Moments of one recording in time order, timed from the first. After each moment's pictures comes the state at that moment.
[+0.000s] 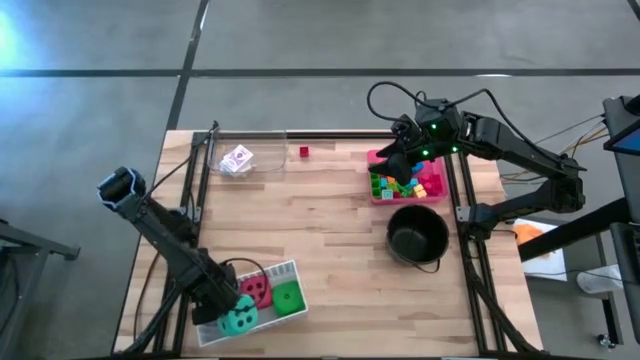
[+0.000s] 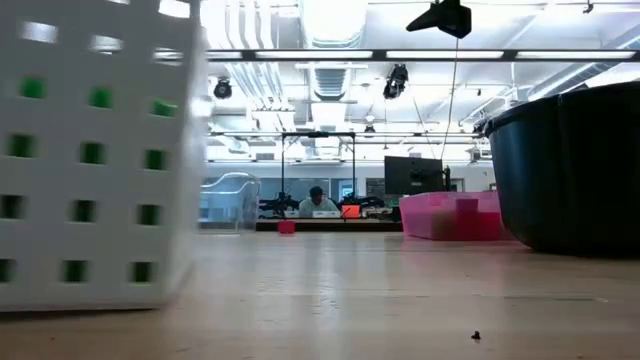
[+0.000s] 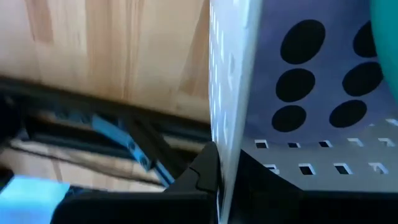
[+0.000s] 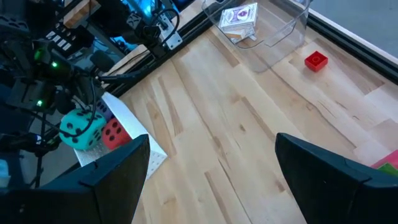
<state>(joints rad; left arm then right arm) -0.78 1.51 1.09 -1.30 0.34 -1.06 -0.33 1.23 1.45 -0.83 -0.25 0.46</state>
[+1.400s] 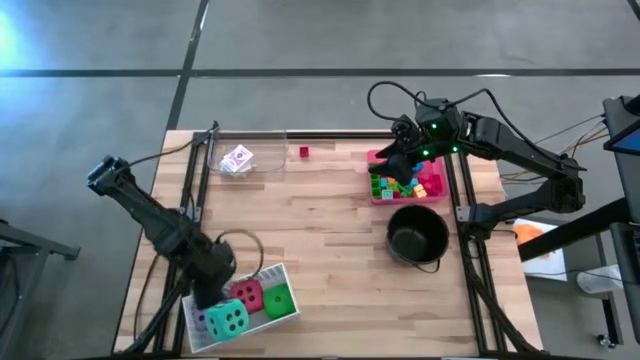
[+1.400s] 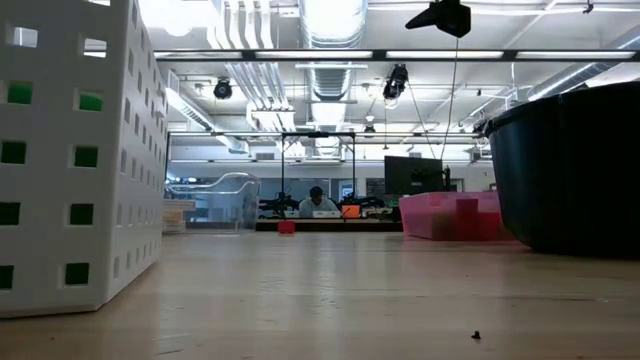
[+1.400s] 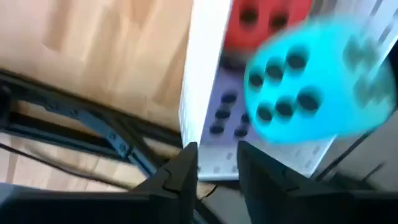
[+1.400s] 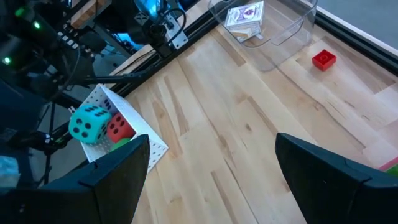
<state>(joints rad) -0.67 1.32 1.23 -1.38 0.29 -1.20 -0.33 1.23 1.45 -0.83 -0.27 0.47</state>
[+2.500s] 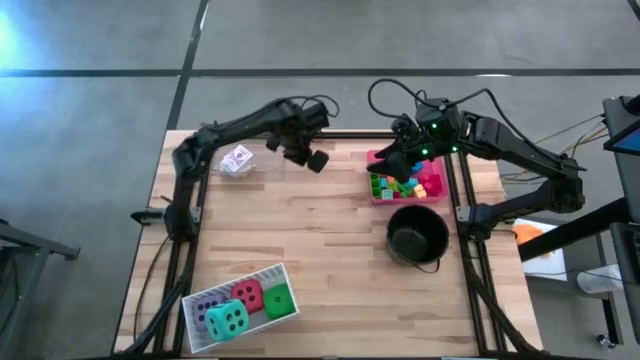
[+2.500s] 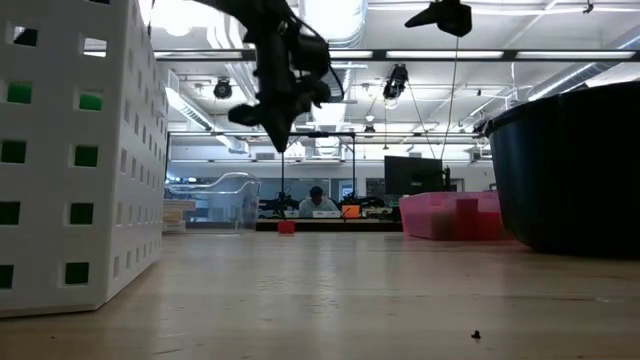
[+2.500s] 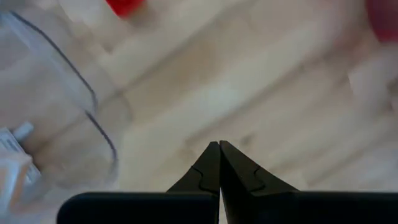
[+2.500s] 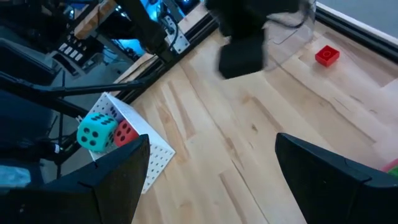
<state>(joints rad) 0.47 2.04 1.94 -1.35 0.08 -0.54 -0.32 1.23 1.45 -0.81 -0.27 0.54</state>
